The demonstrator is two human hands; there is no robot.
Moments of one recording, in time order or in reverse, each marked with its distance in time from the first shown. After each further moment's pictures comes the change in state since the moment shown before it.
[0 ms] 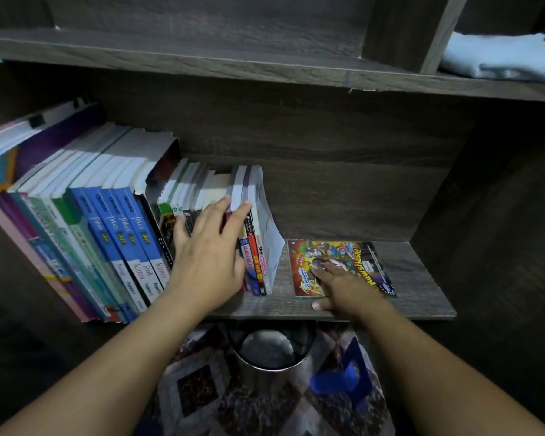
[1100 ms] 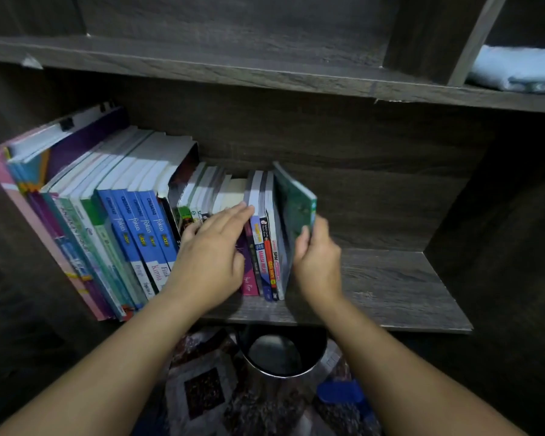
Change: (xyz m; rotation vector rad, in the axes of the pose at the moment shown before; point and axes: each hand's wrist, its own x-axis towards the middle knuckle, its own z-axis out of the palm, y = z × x) left_hand 0.000 -0.019 -0.014 -0.173 -0.050 -0.032; right_hand 0.001 -0.114 -0.042 0.744 1.004 -0.052
